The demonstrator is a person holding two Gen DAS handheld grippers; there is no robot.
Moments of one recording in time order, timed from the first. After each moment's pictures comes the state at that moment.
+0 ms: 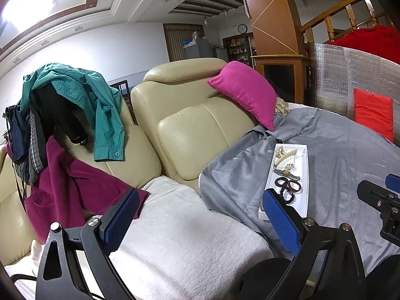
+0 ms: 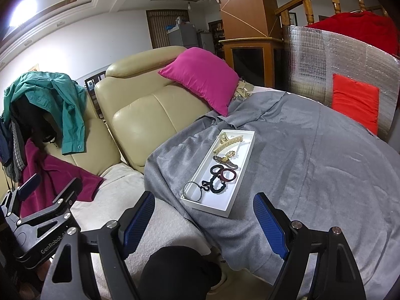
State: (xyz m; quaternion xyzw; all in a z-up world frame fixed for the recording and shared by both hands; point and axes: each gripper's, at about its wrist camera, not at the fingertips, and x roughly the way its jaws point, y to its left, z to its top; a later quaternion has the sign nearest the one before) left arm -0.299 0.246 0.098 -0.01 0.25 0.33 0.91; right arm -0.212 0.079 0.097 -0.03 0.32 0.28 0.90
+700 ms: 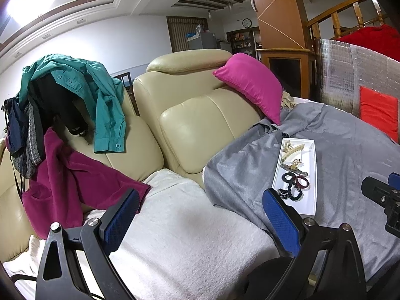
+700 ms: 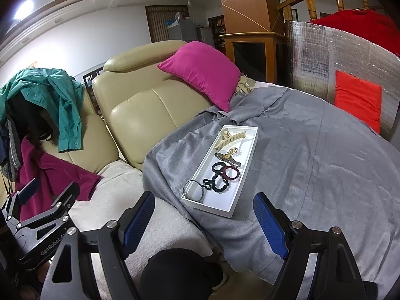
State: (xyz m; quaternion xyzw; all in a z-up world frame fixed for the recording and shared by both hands) left arm -0.291 0.265 0.081 -0.02 0.27 0.34 0.90; right arm -0.200 0.095 0.084 -0.04 0.33 0.28 0.90
